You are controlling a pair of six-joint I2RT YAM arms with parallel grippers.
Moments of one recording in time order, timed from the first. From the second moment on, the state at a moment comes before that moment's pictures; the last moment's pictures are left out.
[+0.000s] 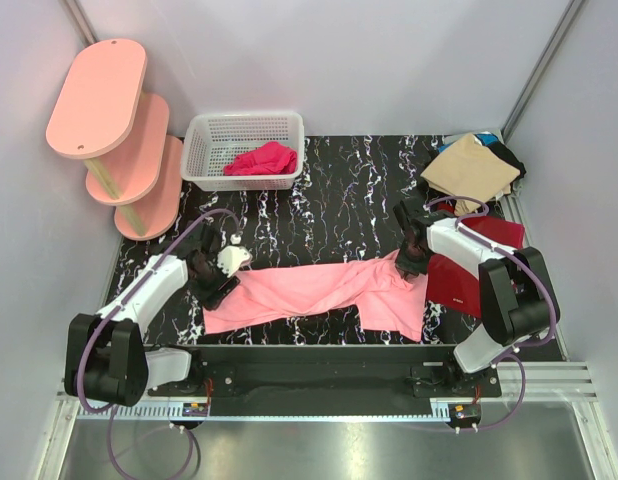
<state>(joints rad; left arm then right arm) -0.17 1.23 0.73 -0.86 0.11 0.64 0.34 1.60 0.98 -0.75 0.16 0.78</state>
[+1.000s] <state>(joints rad) -0.16 1.18 1.01 -1.05 0.11 0.66 0.34 1.45 1.05 -0.80 0.13 0.78</state>
